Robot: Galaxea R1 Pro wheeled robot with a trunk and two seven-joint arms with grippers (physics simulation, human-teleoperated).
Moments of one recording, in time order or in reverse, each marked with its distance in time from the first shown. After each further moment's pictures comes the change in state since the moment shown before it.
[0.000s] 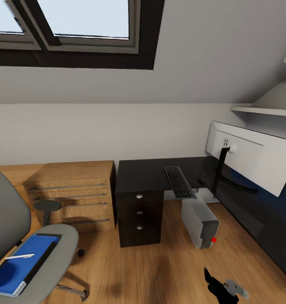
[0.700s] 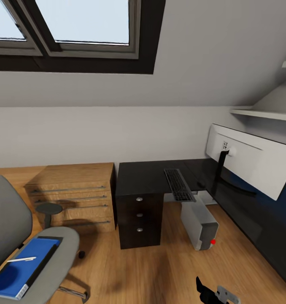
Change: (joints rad) left arm 0.000 0.003 0.000 -0.073 0.049 0.201 -0.005; right arm 0.031 0.061 0.006 0.002 0.112 -0.024 -0.085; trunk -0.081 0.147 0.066
